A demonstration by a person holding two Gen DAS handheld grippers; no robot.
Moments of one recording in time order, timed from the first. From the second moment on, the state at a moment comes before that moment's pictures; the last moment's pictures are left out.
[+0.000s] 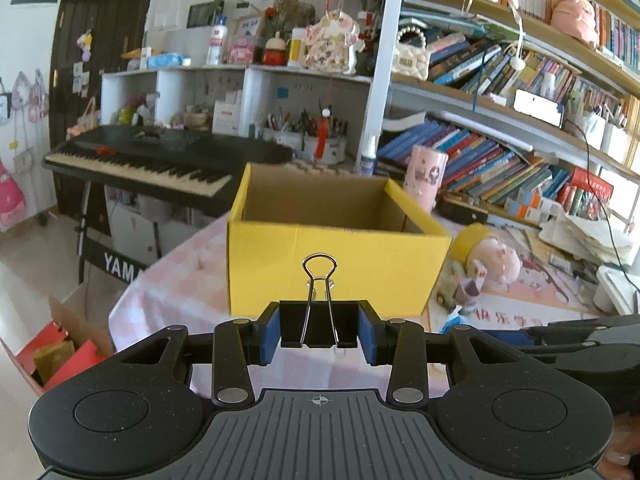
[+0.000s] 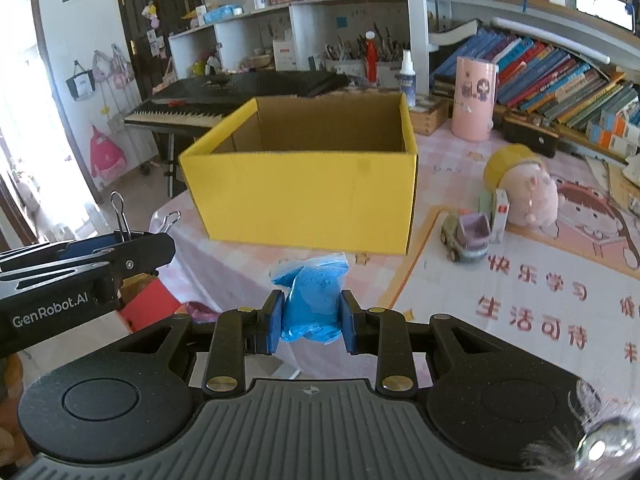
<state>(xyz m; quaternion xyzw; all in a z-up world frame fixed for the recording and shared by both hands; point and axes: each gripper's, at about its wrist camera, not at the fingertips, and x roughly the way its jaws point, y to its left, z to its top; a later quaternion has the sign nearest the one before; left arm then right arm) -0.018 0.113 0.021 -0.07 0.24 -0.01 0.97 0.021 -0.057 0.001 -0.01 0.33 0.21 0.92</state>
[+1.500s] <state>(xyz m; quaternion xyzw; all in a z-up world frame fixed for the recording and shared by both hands) 0.150 0.092 0.013 -0.03 0.27 0.06 0.96 0.227 -0.040 0.022 -0.13 0.30 0.32 0.89</state>
